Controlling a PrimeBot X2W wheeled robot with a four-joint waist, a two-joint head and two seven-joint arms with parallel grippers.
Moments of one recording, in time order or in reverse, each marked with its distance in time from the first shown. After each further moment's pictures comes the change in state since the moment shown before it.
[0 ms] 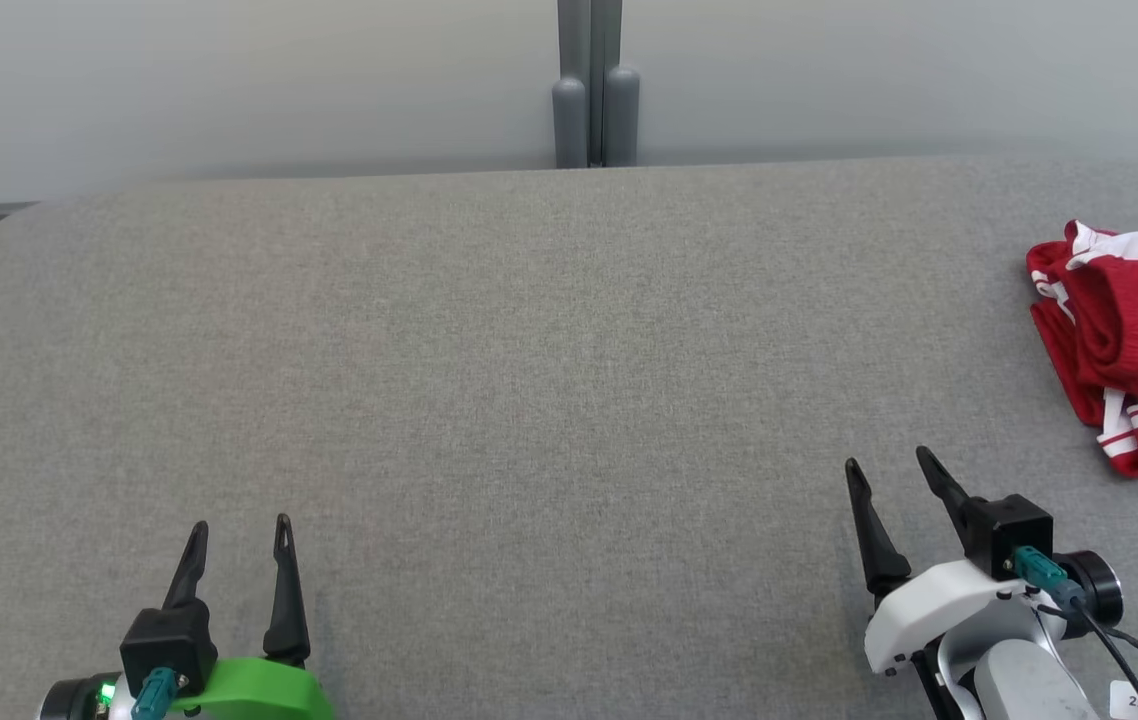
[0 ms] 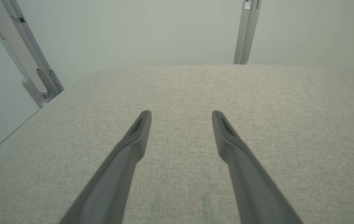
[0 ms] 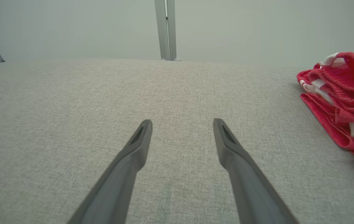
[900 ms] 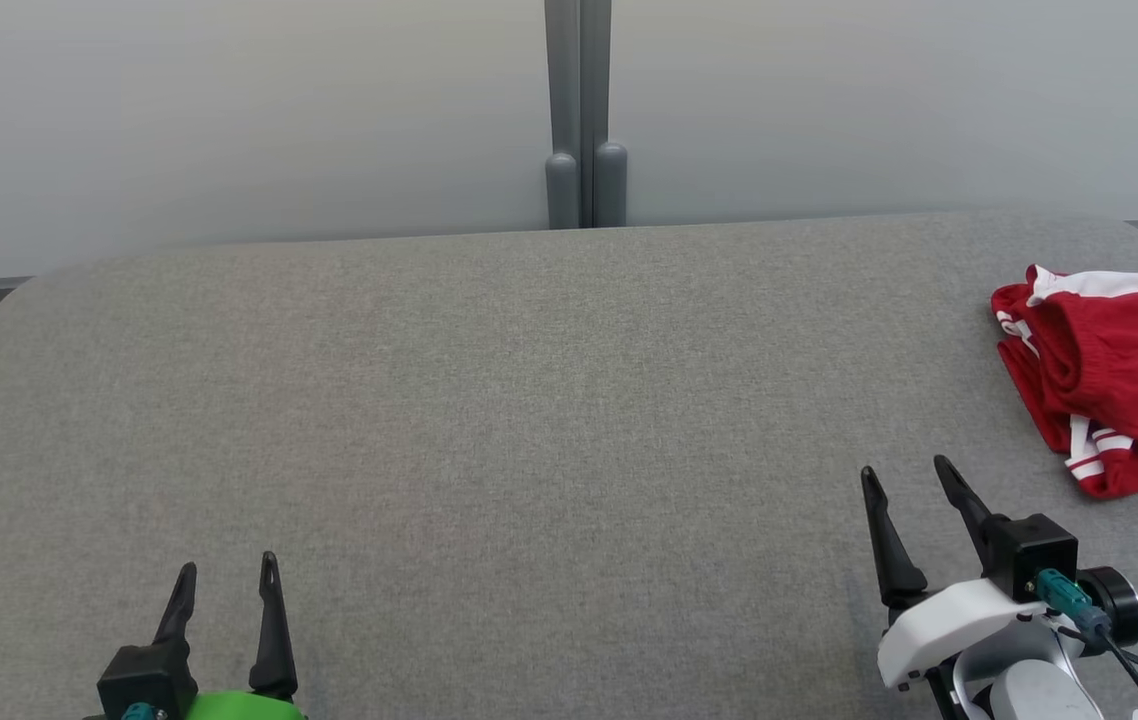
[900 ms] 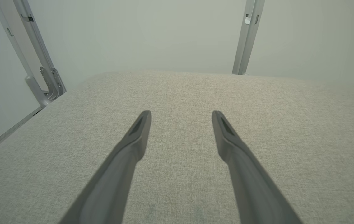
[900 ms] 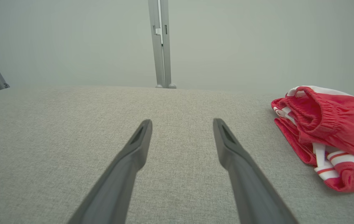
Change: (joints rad) left arm 0.062 0.000 0.028 0.011 -0.045 -0.021 0.000; right arm 0.075 0.001 -0.021 -0.095 0.000 0.000 0.000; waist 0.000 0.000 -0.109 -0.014
